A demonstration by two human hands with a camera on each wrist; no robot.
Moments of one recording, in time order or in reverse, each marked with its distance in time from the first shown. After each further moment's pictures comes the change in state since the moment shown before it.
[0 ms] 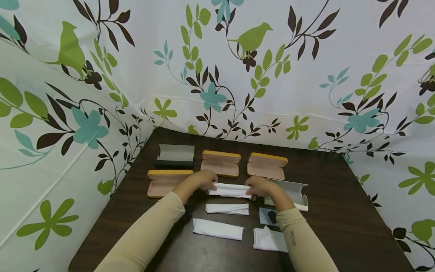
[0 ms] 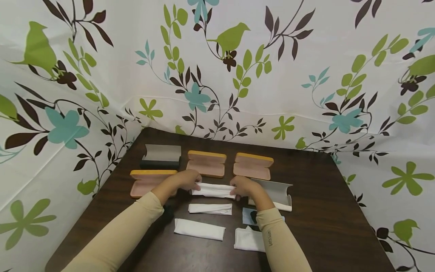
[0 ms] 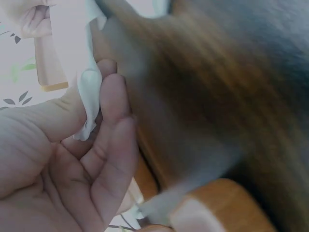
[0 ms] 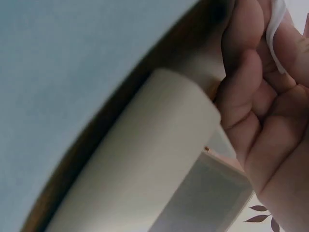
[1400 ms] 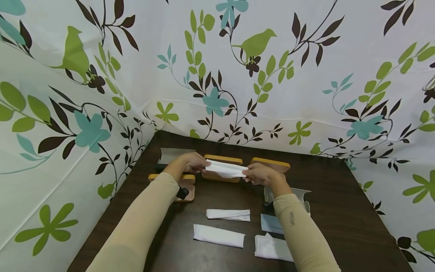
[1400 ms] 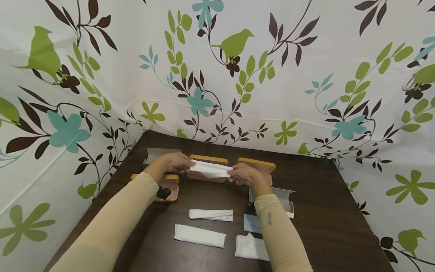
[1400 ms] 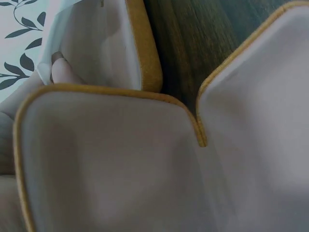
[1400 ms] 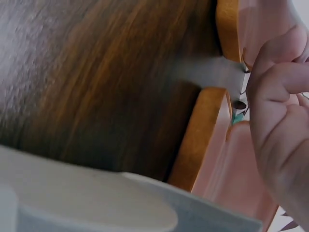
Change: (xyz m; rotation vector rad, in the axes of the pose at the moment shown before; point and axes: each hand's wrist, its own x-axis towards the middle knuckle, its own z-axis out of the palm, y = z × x) left_hand 0.014 -0.062 -0.066 -0.930 0.003 -0.281; right_hand 0.036 -0.002 -0.045 0.760 0.022 0.169
